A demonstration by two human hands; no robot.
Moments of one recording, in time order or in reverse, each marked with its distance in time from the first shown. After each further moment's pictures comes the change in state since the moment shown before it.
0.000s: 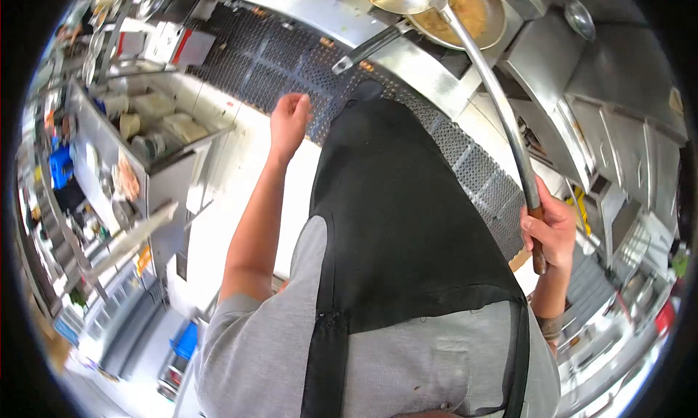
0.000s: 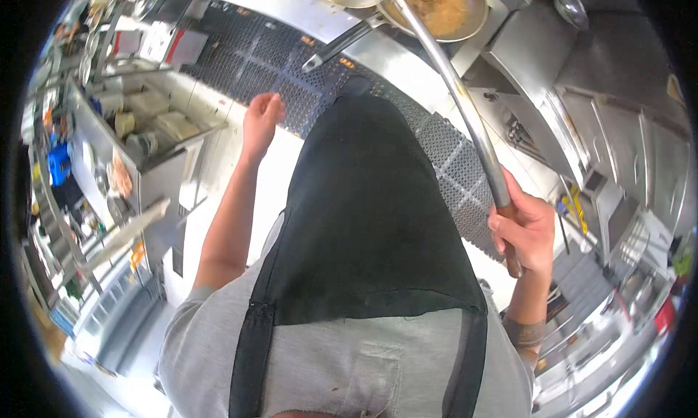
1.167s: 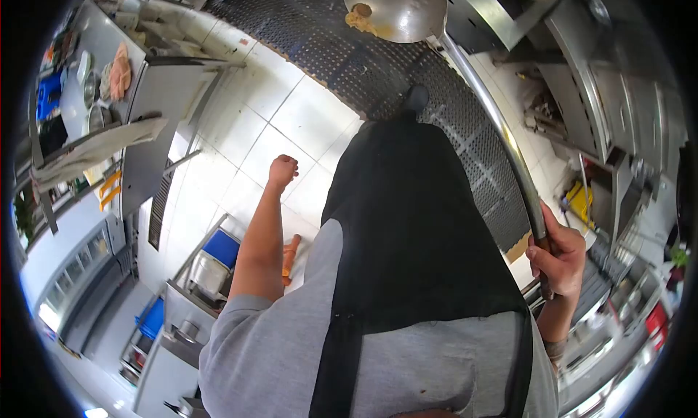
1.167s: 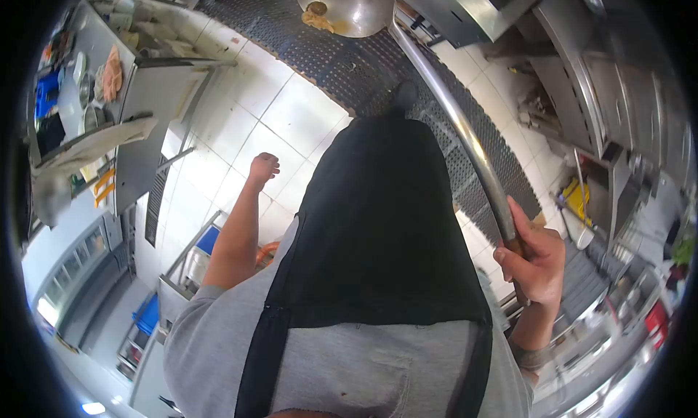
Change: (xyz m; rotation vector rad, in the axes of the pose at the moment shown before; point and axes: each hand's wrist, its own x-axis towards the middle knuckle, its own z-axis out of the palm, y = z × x) left_hand -0.317 -0.380 -0.198 0.112 -0.045 -0.686; right_hand -0.237 0.129 0.165 -0.334 -0.048 0.036
